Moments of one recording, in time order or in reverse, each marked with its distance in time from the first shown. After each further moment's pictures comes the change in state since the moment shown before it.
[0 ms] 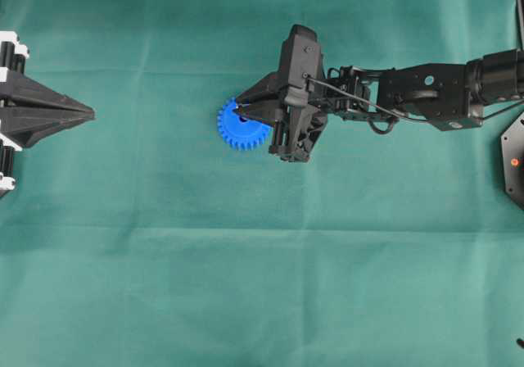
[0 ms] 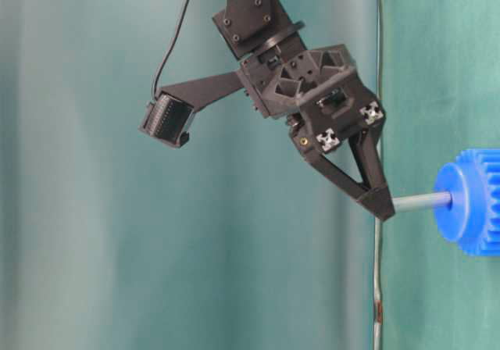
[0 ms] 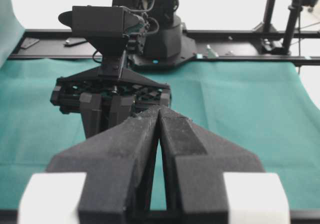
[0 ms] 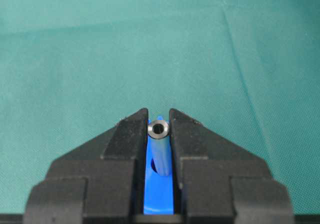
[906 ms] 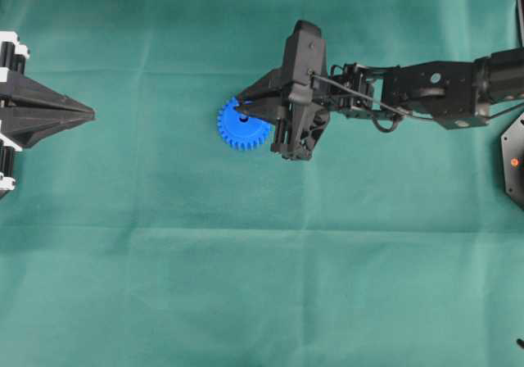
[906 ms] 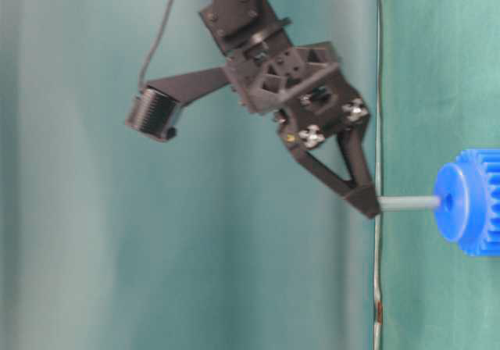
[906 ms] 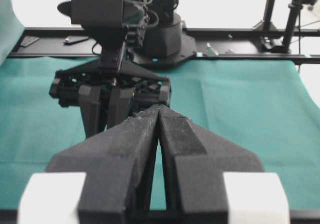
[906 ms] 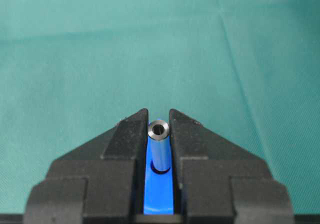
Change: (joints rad) left arm 0.000 0.000 0.000 0.000 0.005 0.000; right arm 0.000 -0.011 0.003 0.000 0.005 0.000
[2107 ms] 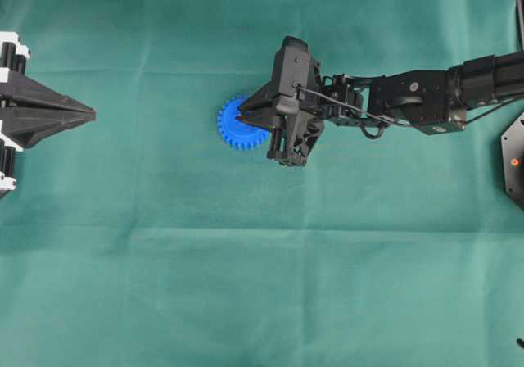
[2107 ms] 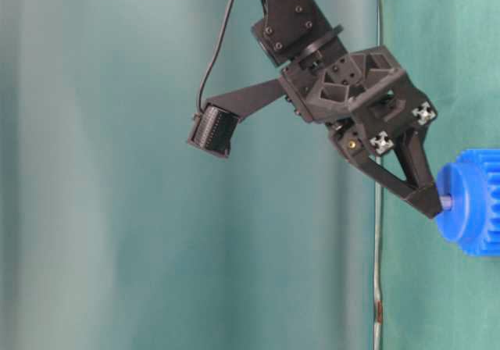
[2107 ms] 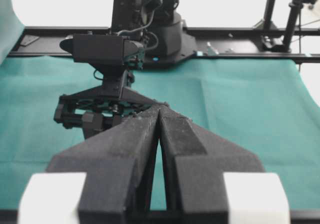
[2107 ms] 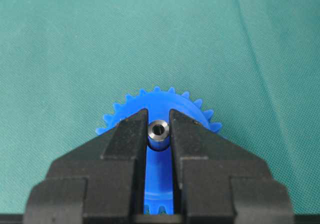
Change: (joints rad) left arm 0.000 0.003 0.000 0.000 0.000 0.000; right arm 0.000 0.095 -0.008 0.000 -0.028 0.002
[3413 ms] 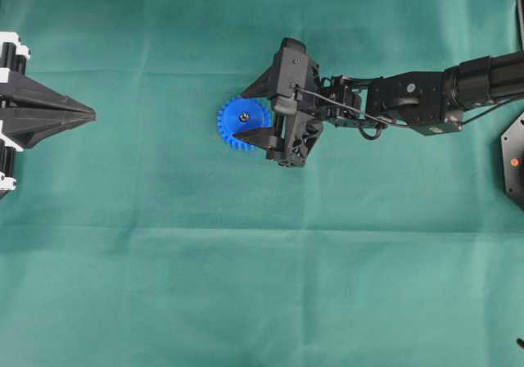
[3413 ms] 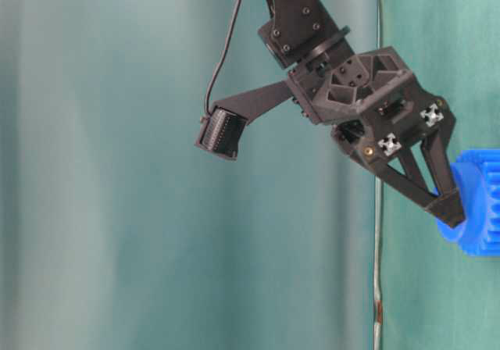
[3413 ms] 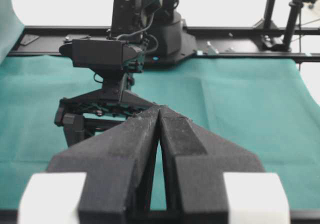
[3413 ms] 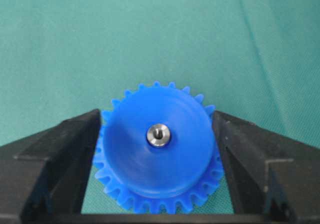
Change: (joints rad) left arm 0.000 0.000 0.000 0.000 0.000 0.000; right arm 0.000 0.014 -0.003 0.000 -0.002 0.008
